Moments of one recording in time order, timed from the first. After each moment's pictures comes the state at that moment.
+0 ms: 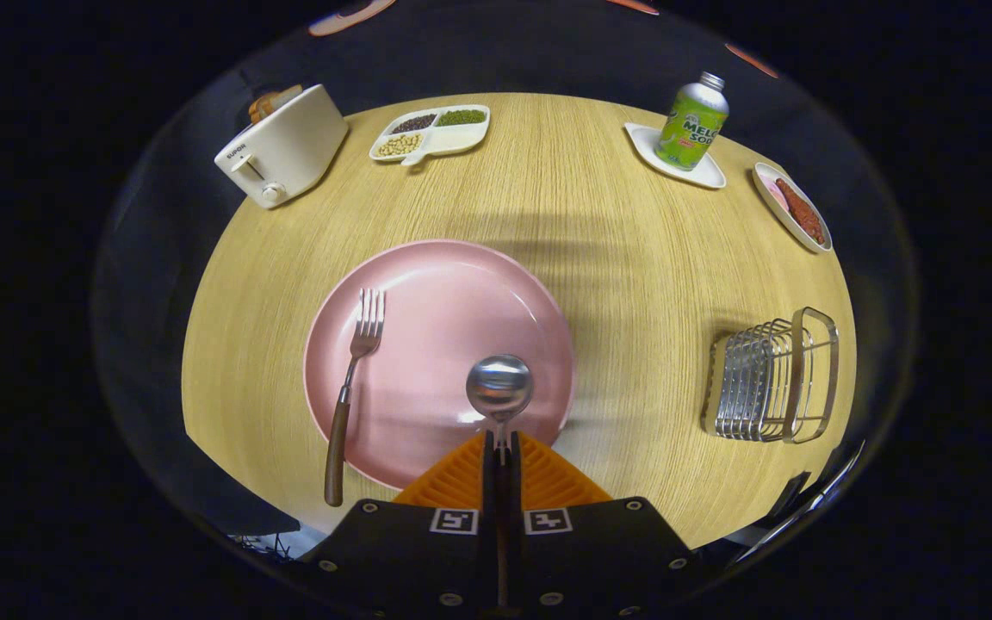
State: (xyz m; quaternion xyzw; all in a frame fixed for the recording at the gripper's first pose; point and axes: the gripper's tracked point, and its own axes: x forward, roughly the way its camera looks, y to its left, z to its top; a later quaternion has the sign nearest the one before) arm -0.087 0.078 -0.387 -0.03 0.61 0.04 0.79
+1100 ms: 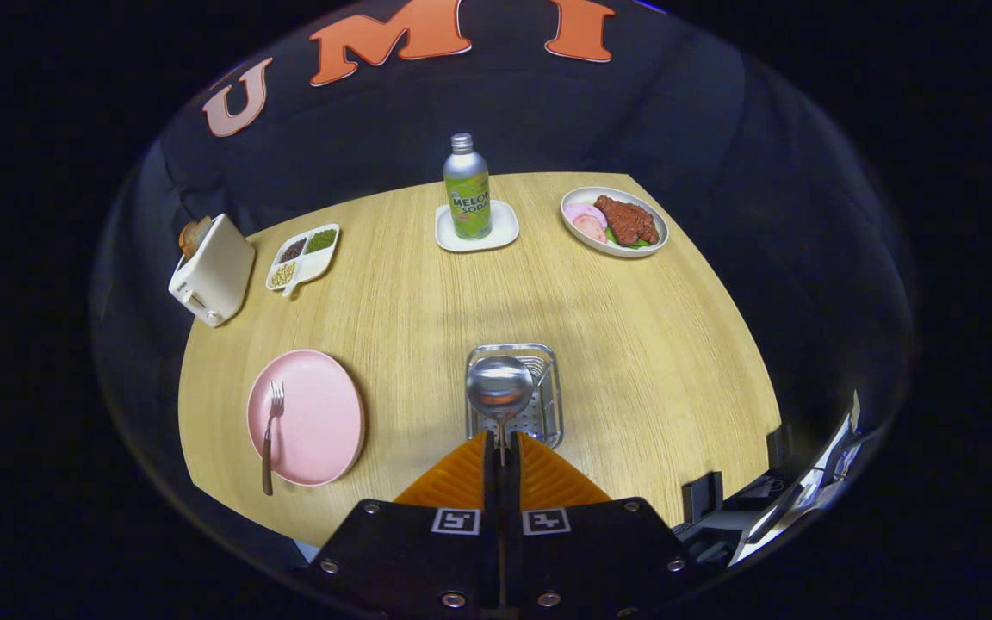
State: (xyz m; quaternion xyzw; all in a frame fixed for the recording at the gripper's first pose) arm -0.086 -0.119 -0.296 0.02 0.53 -0.09 0.84
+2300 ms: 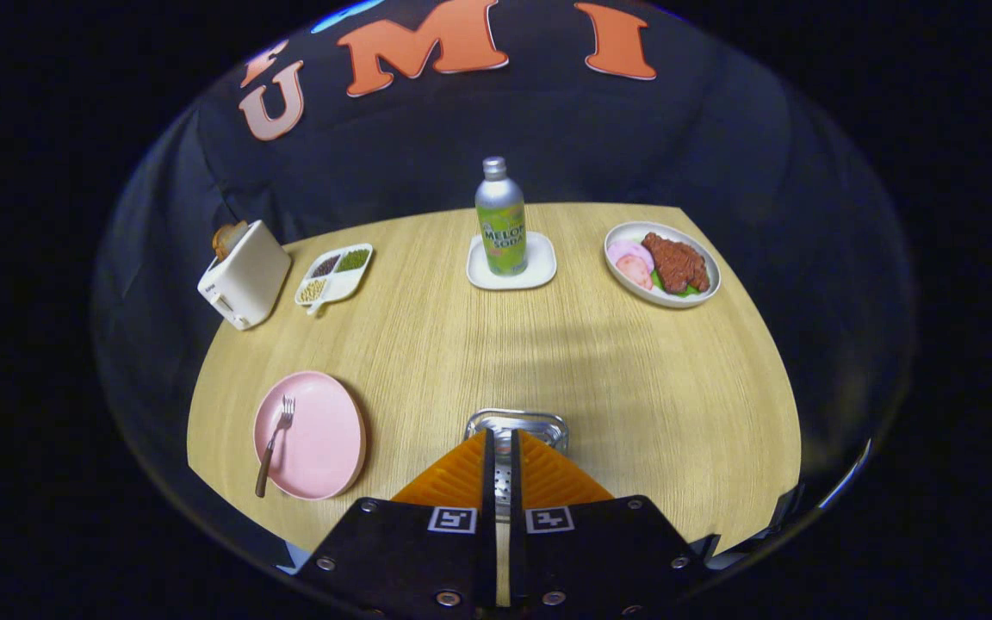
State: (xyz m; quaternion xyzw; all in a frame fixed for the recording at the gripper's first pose) arm -0.014 -0.120 -0.275 0.02 0.43 0.00 0.90
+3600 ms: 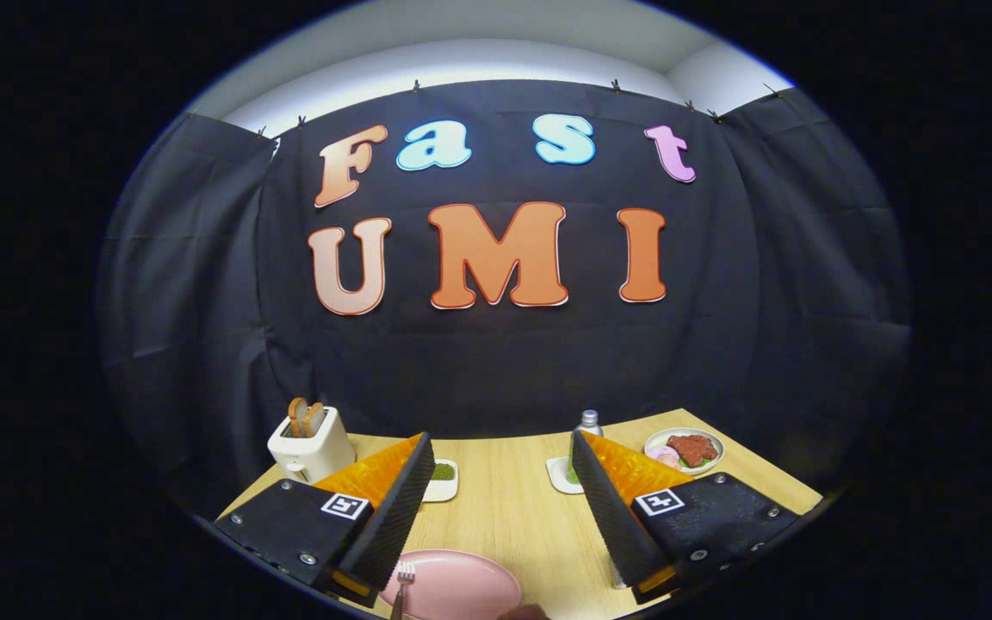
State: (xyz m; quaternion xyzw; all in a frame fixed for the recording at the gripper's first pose) arm 0.010 0.078 -0.099 0.00 0.08 -0.03 1.00
